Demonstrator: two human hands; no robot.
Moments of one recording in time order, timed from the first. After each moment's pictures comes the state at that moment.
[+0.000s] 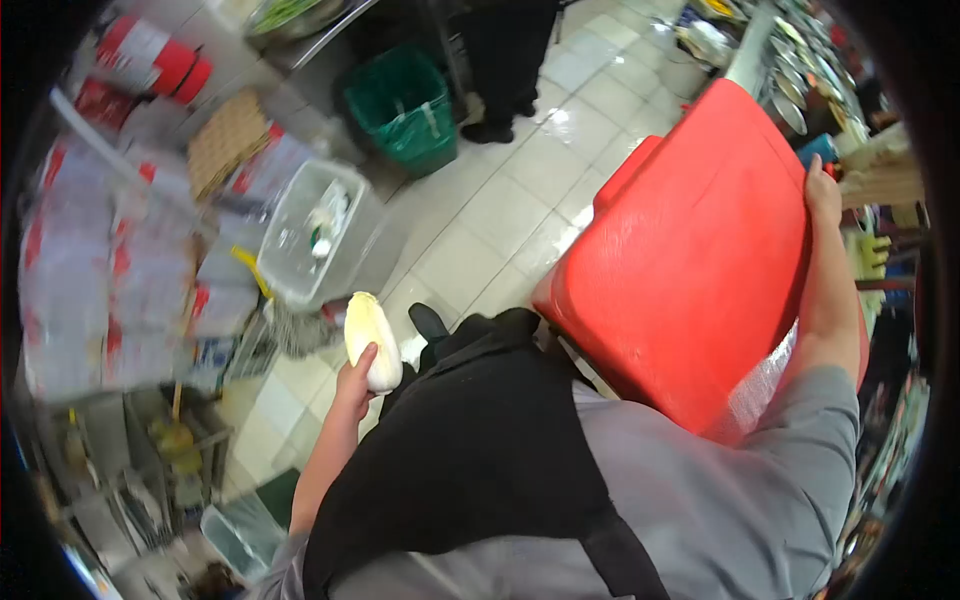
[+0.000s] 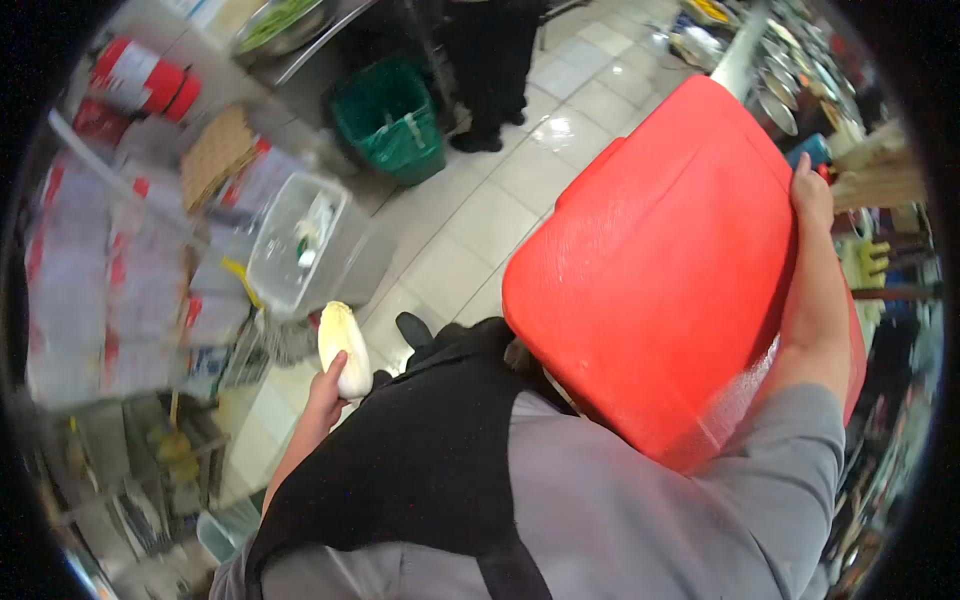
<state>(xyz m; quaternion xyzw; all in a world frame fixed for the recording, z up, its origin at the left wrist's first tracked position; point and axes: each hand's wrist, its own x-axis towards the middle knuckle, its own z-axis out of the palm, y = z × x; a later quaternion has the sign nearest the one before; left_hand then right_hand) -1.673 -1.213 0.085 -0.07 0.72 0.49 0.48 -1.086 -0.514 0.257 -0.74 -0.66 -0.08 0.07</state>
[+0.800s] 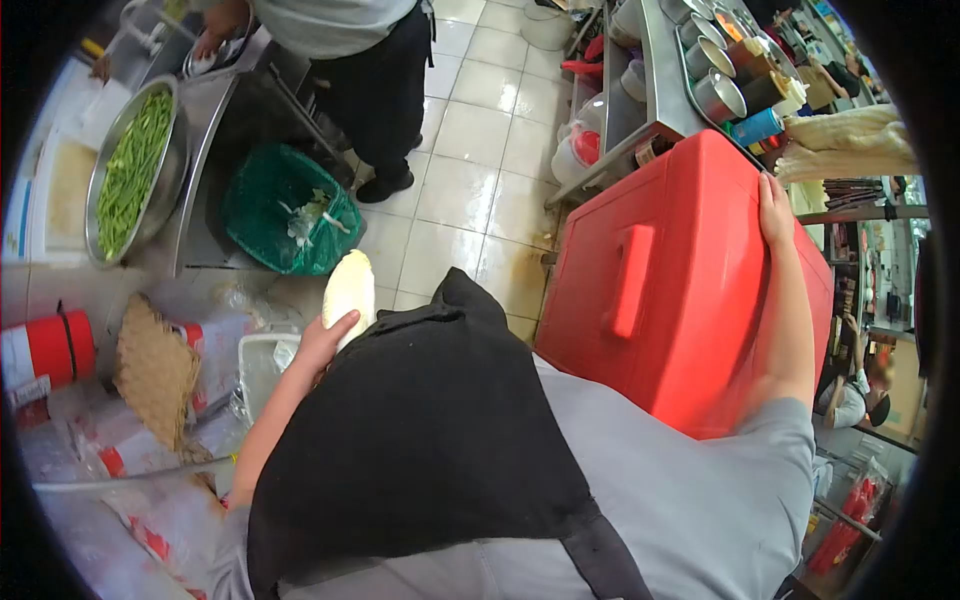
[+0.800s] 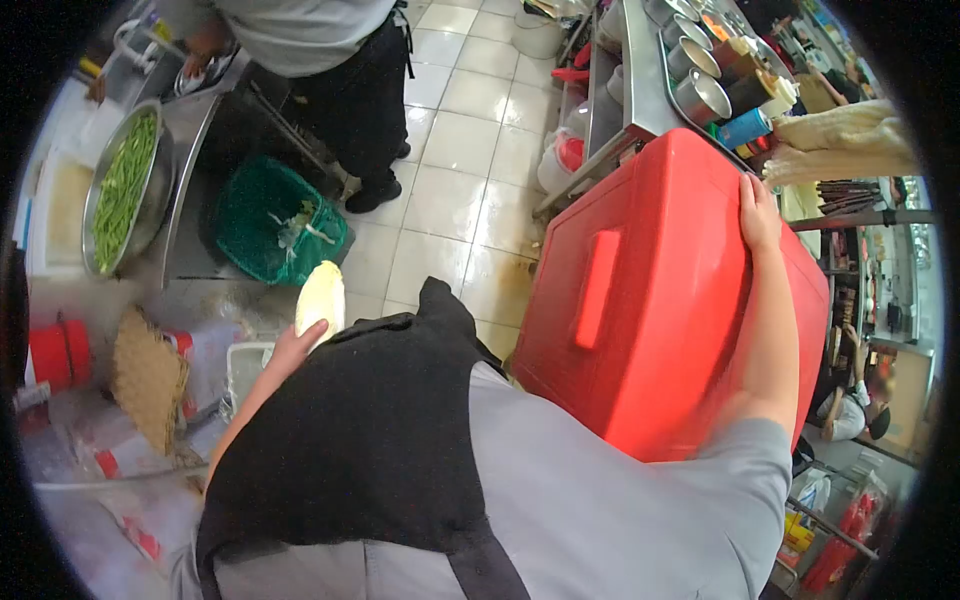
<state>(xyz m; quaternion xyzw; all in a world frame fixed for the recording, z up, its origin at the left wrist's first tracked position) -1.919 -0.804 0.090 0.29 0.70 0.22 0.61 -1.140 -0.583 0.253 -0.77 -0.62 -0.04 0.14</state>
